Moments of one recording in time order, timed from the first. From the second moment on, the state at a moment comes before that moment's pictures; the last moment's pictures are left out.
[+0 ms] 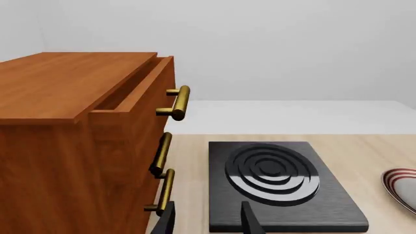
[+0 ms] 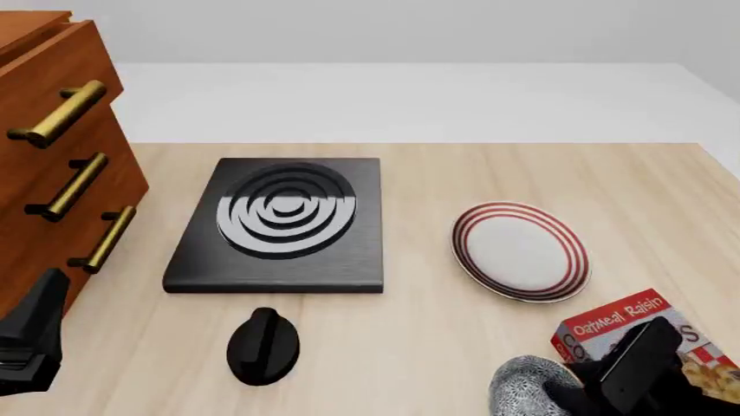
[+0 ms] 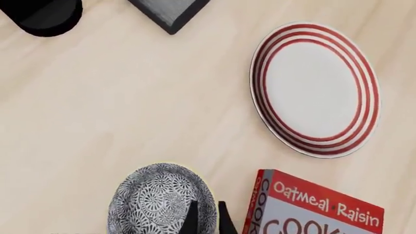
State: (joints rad) left arm 0.00 0.01 0.00 0.00 0.00; right arm 0.49 0.75 -0.08 0.22 -0.31
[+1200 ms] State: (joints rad) left arm 0.00 0.01 0.00 0.00 0.00; right arm 0.48 0.58 -0.50 0.63 -0.32
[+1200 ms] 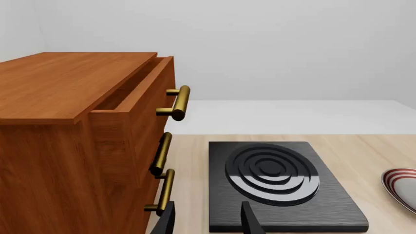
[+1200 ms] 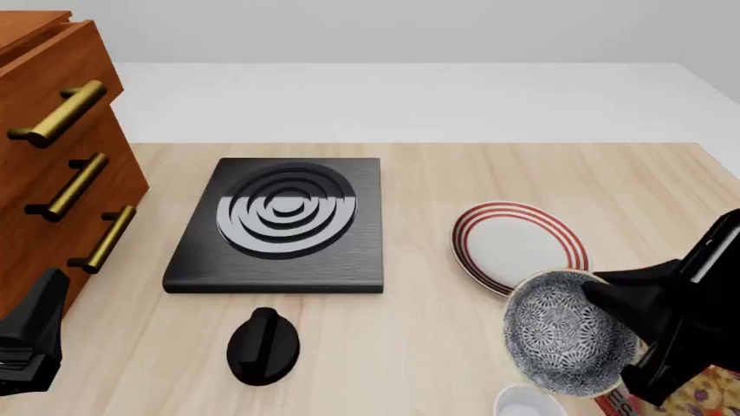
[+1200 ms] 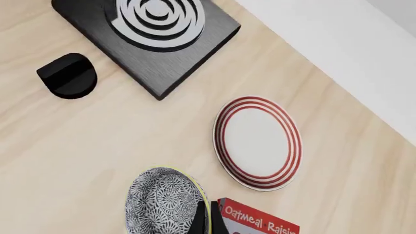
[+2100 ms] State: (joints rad) left arm 0.00 0.01 0.00 0.00 0.00; right arm 0.29 1.04 -0.76 0.43 -0.23
